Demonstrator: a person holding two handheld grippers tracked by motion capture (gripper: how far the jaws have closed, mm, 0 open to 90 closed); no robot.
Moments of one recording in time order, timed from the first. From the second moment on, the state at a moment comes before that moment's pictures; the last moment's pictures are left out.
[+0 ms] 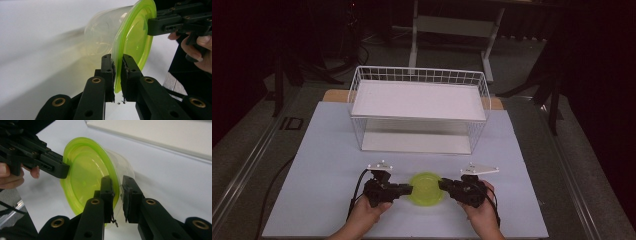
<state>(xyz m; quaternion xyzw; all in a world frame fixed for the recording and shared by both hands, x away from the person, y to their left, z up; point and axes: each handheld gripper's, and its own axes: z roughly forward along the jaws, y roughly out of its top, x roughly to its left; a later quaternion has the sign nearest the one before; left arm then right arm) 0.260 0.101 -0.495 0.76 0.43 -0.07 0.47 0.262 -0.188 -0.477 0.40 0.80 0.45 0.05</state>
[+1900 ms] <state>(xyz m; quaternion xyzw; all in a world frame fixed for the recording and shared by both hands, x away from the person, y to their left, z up) 0.362 0.110 -0.496 0.73 0.47 0.02 0.49 0.367 -0.154 -0.474 0.46 0.77 0.44 0.10</state>
